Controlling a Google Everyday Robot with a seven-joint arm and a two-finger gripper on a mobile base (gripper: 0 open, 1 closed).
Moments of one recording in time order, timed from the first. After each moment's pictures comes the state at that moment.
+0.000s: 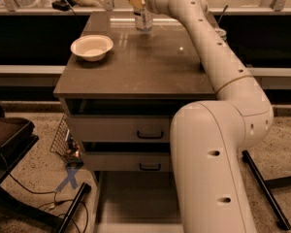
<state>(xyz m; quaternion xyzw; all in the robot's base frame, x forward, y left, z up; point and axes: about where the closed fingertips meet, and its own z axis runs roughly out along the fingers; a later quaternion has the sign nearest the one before) 0.965 -0.006 0.974 -0.30 0.68 0.12 0.66</state>
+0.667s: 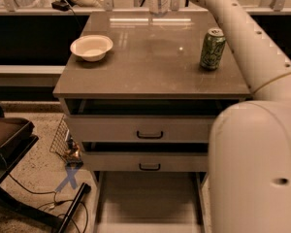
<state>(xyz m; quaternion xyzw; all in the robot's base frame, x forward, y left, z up) 0.912 -0.055 1.053 -0.29 0.65 0.10 0.70</state>
